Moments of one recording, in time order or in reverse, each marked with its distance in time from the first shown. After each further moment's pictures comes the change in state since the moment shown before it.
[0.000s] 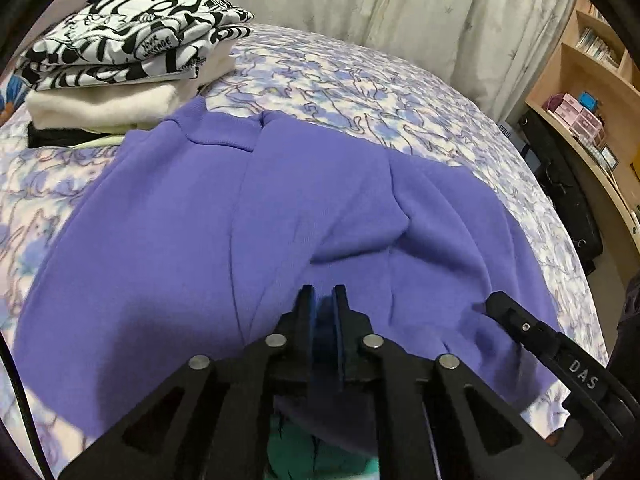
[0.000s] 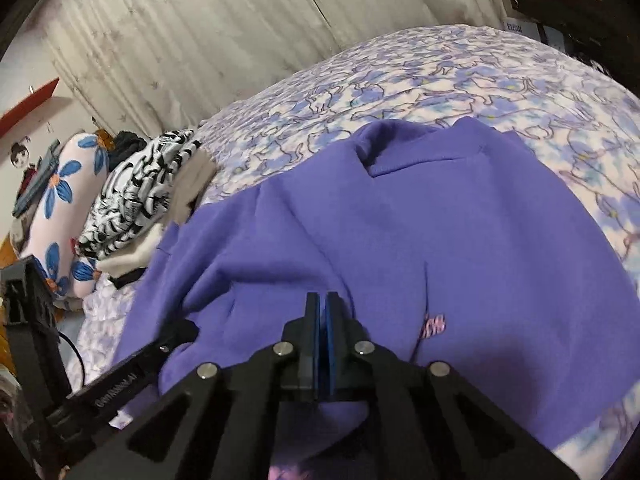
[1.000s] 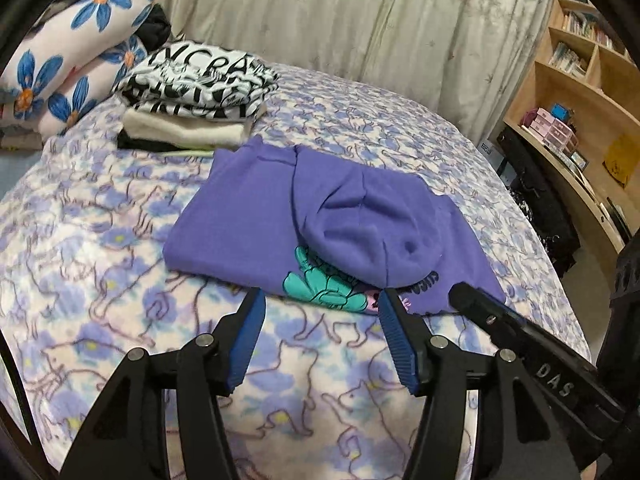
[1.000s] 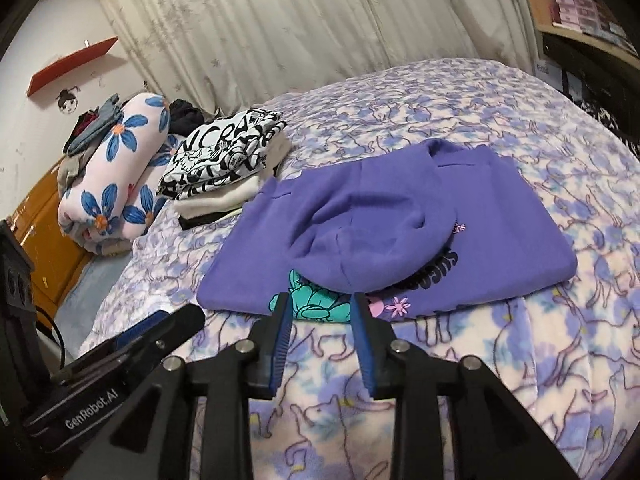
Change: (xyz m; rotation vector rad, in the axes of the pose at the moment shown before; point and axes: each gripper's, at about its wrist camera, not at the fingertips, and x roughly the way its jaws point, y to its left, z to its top) left arm -0.192 0.018 -0.088 -0.007 -0.096 0.003; right arm -0.136 0.093 -0.081 -0.199 -0.010 0.010
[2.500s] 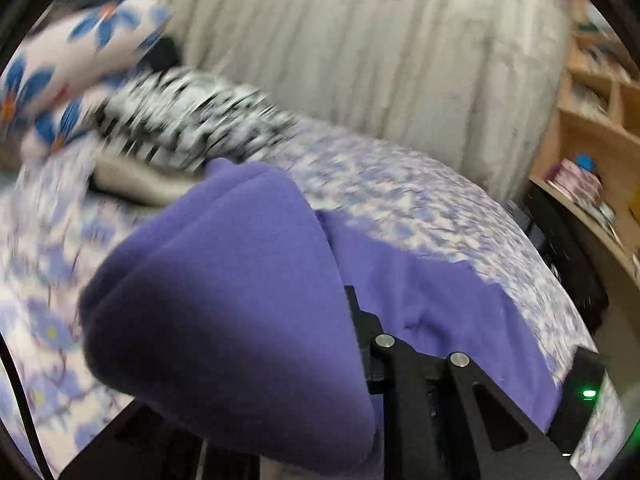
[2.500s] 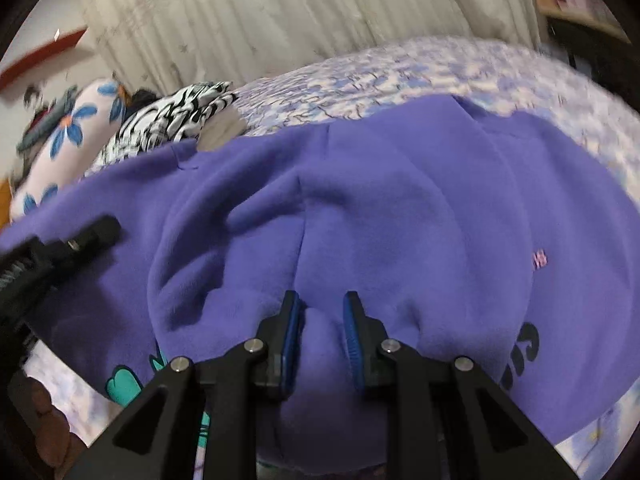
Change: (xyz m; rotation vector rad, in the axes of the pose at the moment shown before) left arm 0.131 -0.005 0.075 0.009 -0.265 0.046; right arm 0.166 -0.067 0.024 0.099 0.040 -0.021
